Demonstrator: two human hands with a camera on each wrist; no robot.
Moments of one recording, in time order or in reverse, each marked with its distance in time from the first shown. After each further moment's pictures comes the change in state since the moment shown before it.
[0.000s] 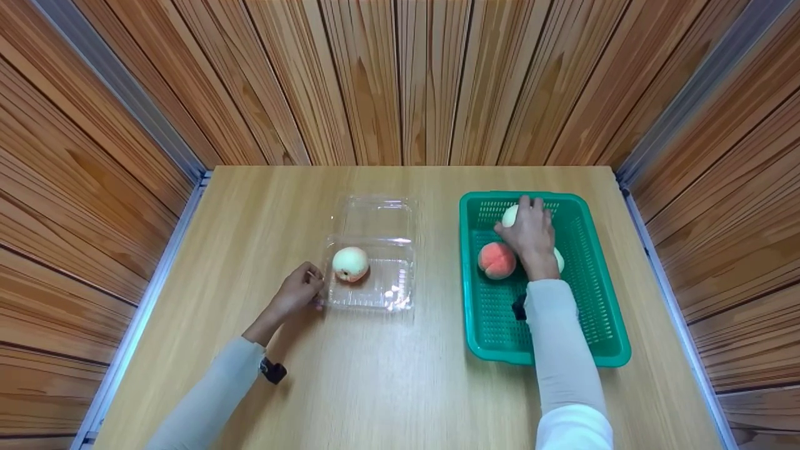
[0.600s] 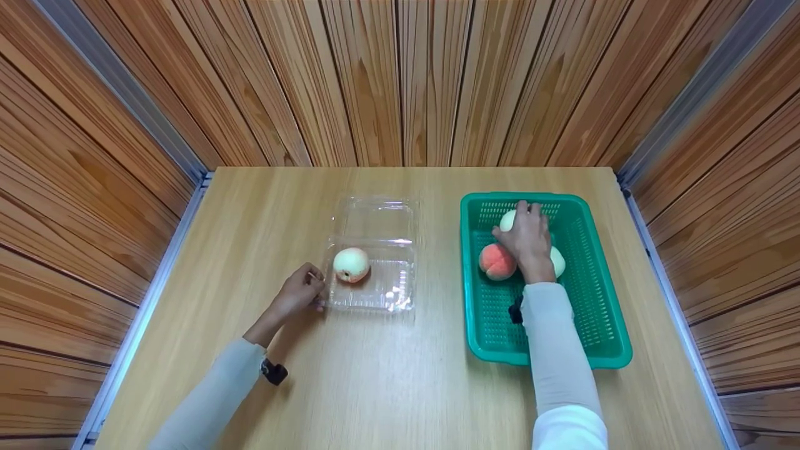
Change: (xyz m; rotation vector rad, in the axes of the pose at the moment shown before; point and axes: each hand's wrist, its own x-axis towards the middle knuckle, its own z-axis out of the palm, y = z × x) left_hand 0.001 0.002 0.001 0.012 0.009 -0.021; right_hand -0.001 0.000 0.012 0.076 -0.021 0.047
